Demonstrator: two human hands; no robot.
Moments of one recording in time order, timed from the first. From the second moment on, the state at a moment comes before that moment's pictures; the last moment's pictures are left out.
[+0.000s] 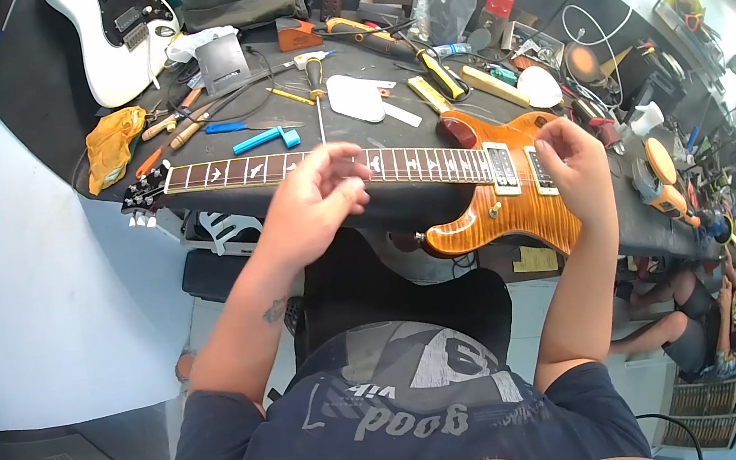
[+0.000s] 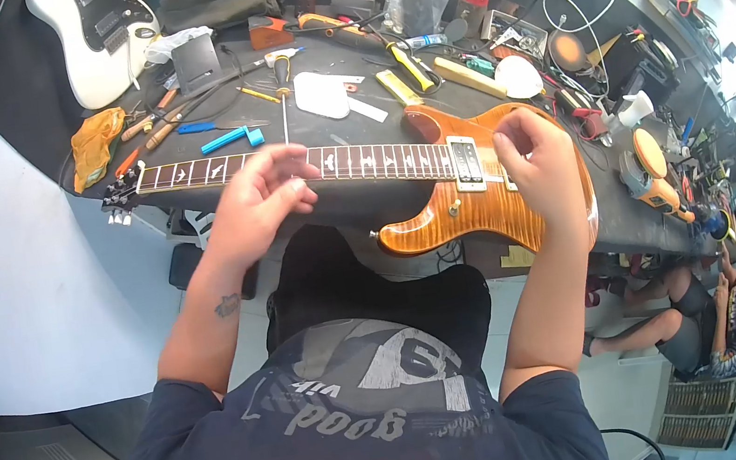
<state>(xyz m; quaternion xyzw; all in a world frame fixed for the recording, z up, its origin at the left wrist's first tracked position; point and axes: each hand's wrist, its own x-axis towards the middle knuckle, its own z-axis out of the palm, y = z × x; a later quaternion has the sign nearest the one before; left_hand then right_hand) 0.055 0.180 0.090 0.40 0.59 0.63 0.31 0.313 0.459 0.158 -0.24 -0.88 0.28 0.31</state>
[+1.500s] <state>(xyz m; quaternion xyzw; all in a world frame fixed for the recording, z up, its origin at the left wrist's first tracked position) -0.016 0.307 0.157 0.67 0.54 0.51 0.03 0.242 0.414 0.195 -0.25 -0.83 0.44 0.25</state>
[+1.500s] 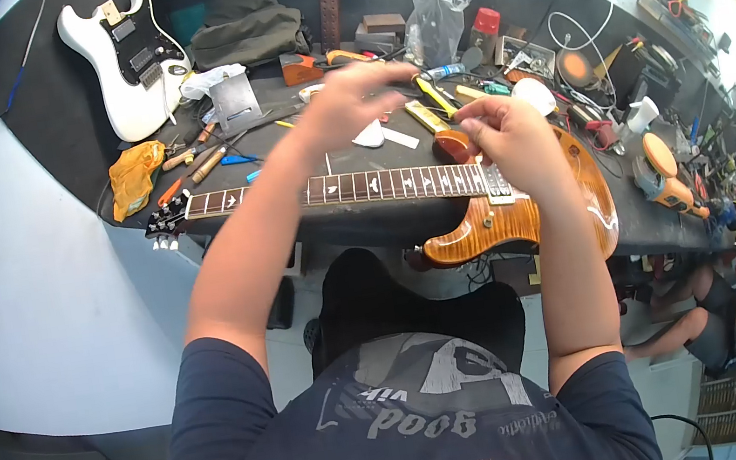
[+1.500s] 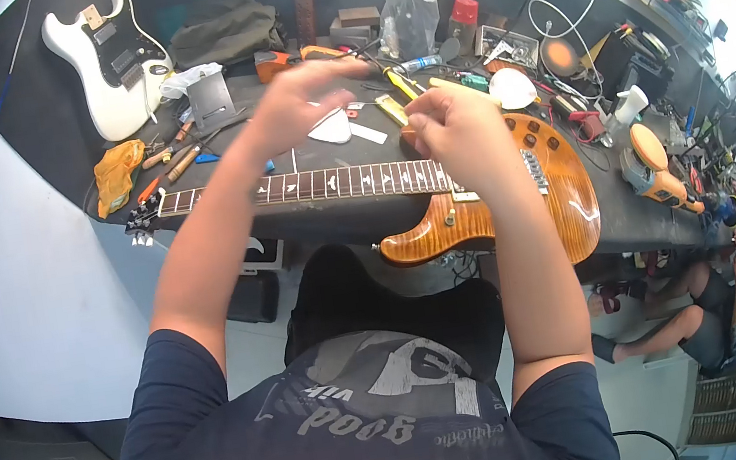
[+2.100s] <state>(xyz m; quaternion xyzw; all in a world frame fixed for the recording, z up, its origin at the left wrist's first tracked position) -0.111 0.261 0.096 0.50 0.76 0.39 0.15 0.238 0.427 0.200 -0.26 -0.87 0.30 0.30</state>
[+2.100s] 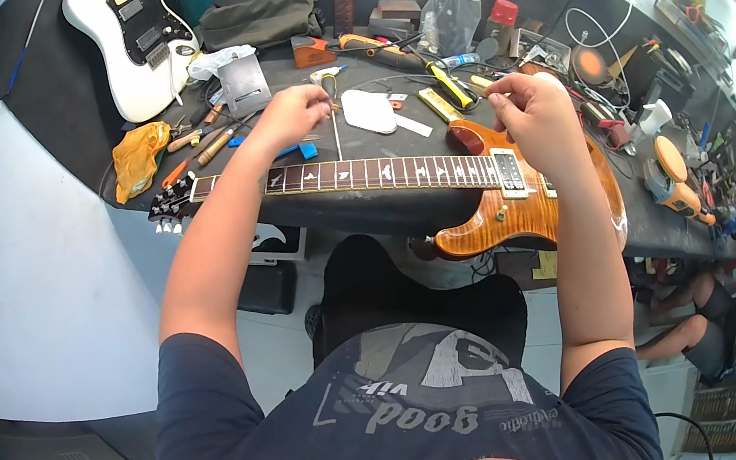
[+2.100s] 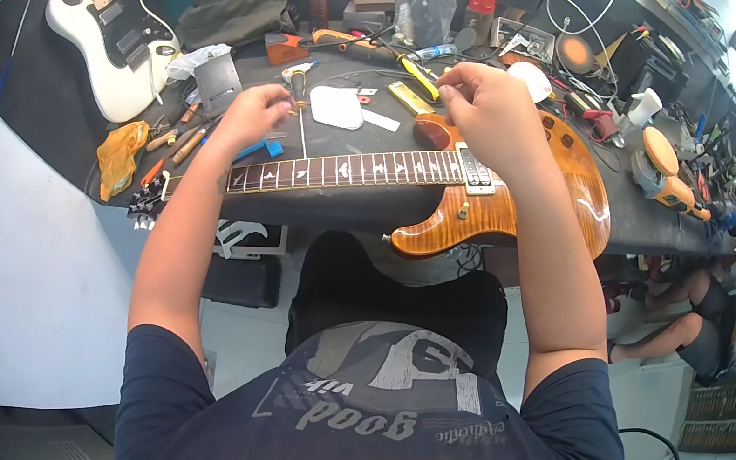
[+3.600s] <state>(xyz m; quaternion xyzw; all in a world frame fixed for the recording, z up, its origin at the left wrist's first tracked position) -0.201 0.292 0.156 0.22 0.73 0.64 -0.12 0.187 0.429 0.204 -0.12 -0.95 0.20 0.20</state>
